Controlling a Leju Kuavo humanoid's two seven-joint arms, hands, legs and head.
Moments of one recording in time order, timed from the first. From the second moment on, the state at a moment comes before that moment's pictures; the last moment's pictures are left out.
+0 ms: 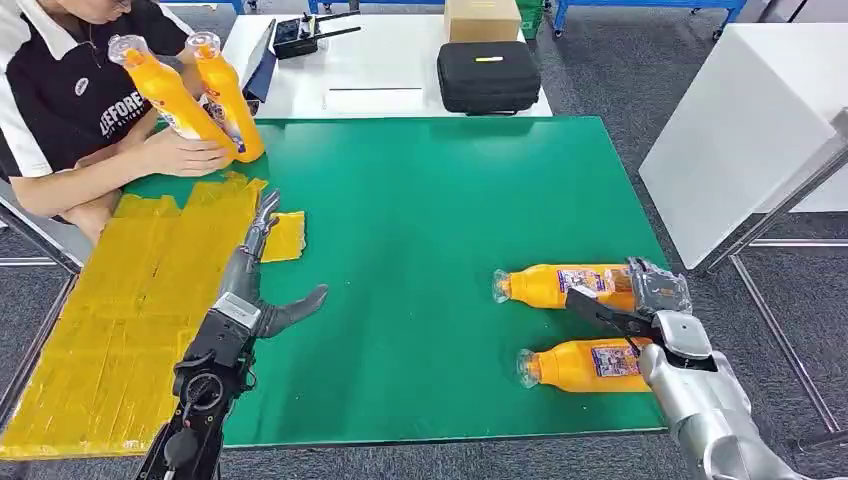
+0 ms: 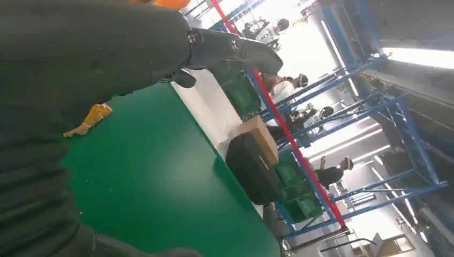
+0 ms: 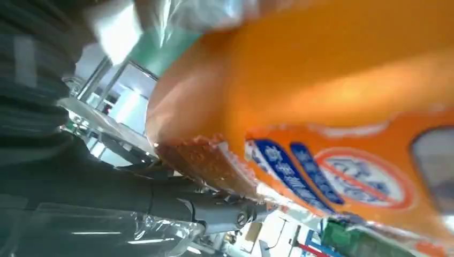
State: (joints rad) left arm -0.19 -0.12 -0.17 -1.42 -0.32 0.18 -0.57; right arm -0.47 -0.28 0.03 -0.69 1.32 -0.11 0.02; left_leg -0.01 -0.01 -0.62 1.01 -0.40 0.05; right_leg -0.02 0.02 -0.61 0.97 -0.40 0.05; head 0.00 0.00
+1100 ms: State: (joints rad) left arm -0.22 -0.12 -0.18 -1.40 -0.29 0.18 -0.57; right arm -0.51 -0.22 0.10 -0.65 1.36 -0.07 -0.10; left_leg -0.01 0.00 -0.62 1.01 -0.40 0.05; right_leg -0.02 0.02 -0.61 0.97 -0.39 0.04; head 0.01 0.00
